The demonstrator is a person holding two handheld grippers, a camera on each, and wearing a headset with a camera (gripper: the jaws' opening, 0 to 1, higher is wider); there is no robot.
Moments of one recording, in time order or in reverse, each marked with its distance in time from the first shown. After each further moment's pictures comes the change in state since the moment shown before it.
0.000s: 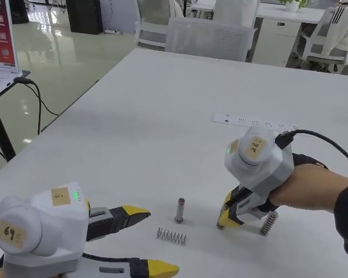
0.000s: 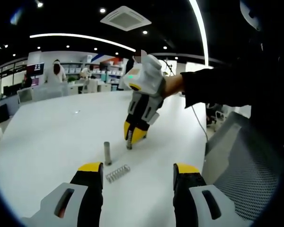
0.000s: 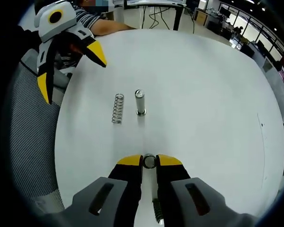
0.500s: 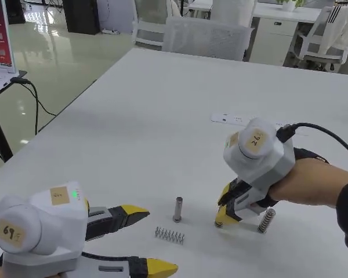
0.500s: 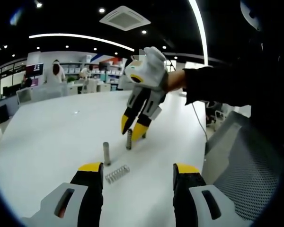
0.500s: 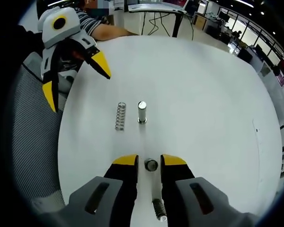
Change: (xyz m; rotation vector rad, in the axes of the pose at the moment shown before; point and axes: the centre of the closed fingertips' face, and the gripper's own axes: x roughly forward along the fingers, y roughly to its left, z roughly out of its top) left arm 0.001 -0.001 0.000 0.006 0.002 -0.005; right arm -0.015 0.003 0.017 -0.020 -0.040 -0.027
